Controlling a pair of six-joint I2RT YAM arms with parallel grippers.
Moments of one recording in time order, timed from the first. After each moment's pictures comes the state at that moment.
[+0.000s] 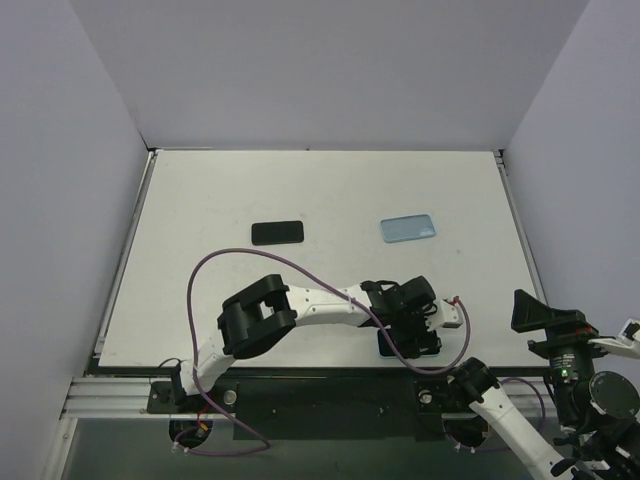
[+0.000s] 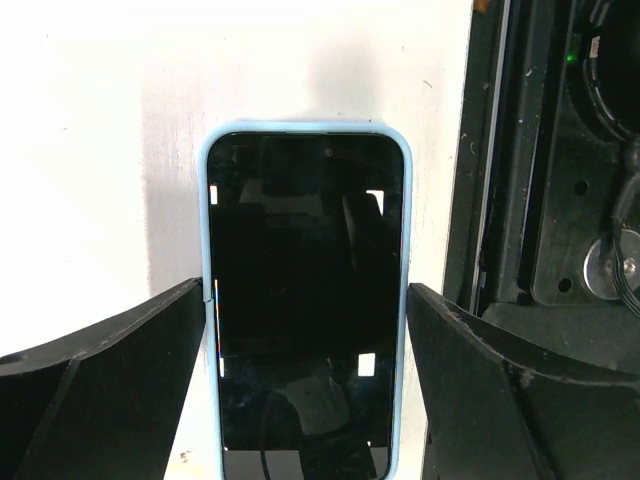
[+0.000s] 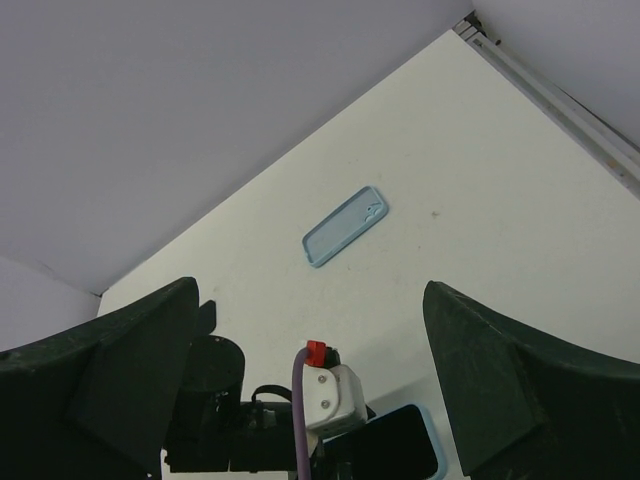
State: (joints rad) left arm -1.27 2.20 1.63 -0.32 0.27 0.11; right arm 0.62 0.02 0.99 -1.03 0.78 0.68
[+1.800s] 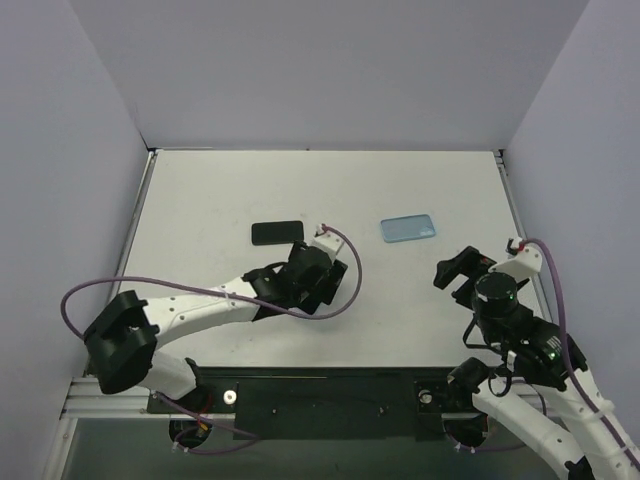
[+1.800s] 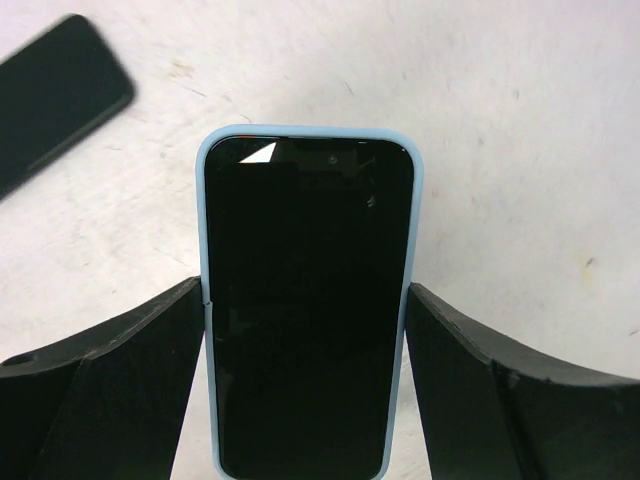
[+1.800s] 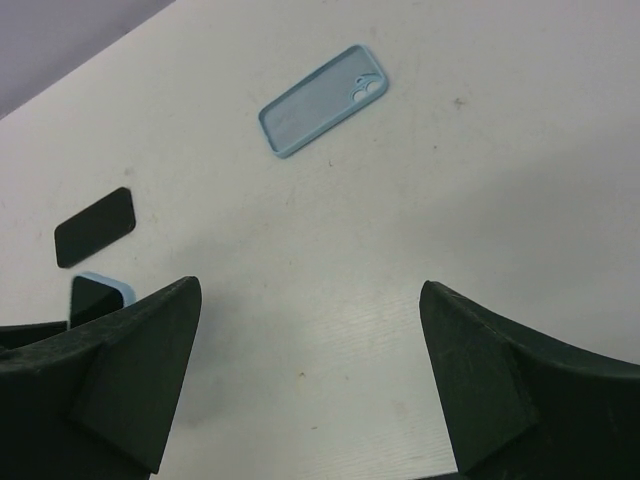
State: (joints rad) left arm -1.03 1.49 0.93 -0.19 -0.39 -0.26; right arm 0.62 0.47 0.84 -0.88 0.65 0.76
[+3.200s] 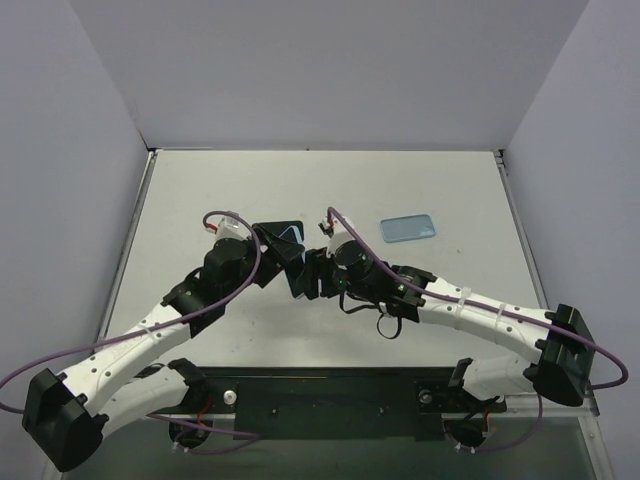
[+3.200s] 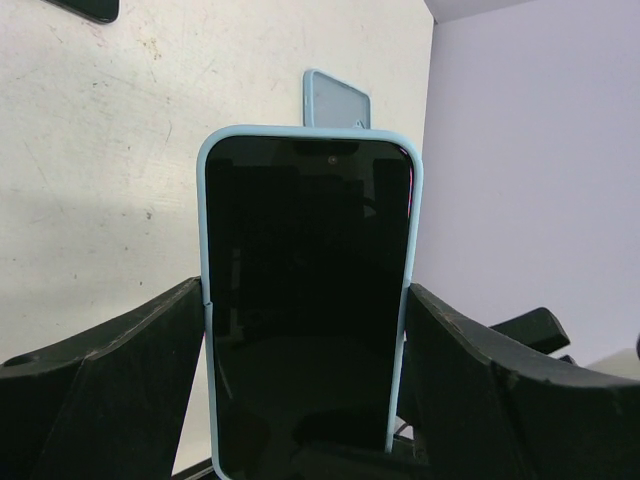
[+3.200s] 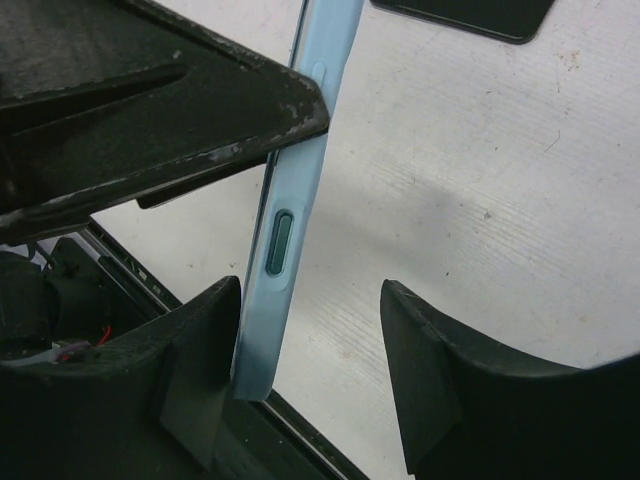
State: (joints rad) left arm -0.69 0.96 0.68 -0.12 -0.13 -1.21; right arm 1.04 1.28 0.94 -0.18 0.16 0.54
